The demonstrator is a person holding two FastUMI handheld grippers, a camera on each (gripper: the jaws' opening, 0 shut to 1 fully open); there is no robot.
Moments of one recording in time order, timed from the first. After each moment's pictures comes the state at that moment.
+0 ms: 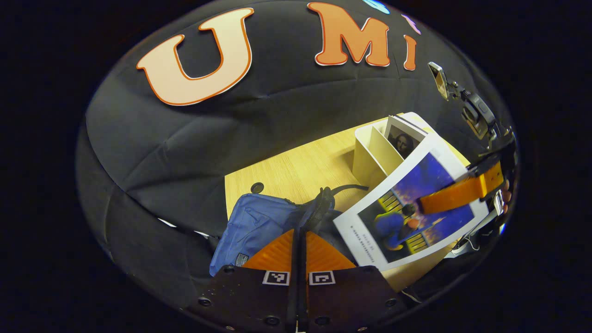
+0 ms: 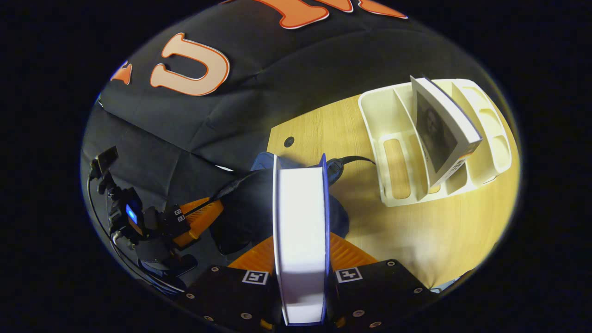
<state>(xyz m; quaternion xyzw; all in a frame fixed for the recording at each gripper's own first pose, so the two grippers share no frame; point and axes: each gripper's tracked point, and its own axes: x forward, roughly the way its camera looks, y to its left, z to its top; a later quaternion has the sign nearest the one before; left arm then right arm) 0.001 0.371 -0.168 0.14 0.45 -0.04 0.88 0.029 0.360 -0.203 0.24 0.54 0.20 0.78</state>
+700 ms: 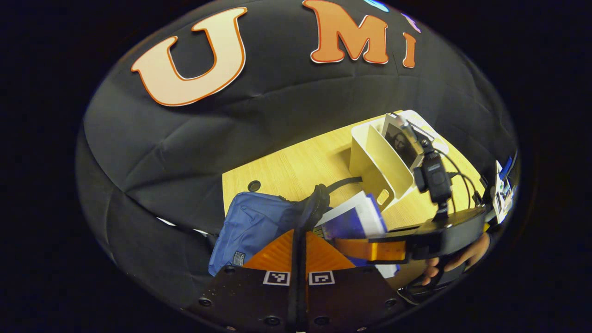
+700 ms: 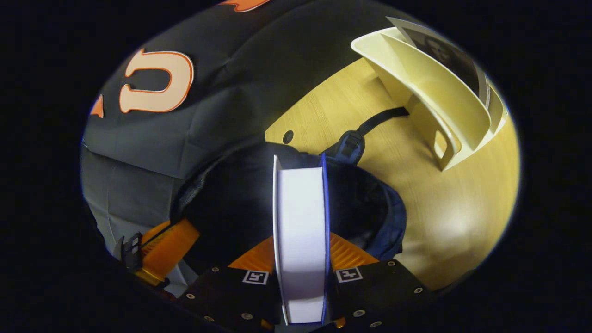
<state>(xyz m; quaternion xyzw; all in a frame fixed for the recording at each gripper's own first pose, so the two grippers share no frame) -0.001 0.357 -0.167 0.14 0.46 -0.05 0.87 0.038 0.464 -0.289 0.35 0.53 0.15 0.75</state>
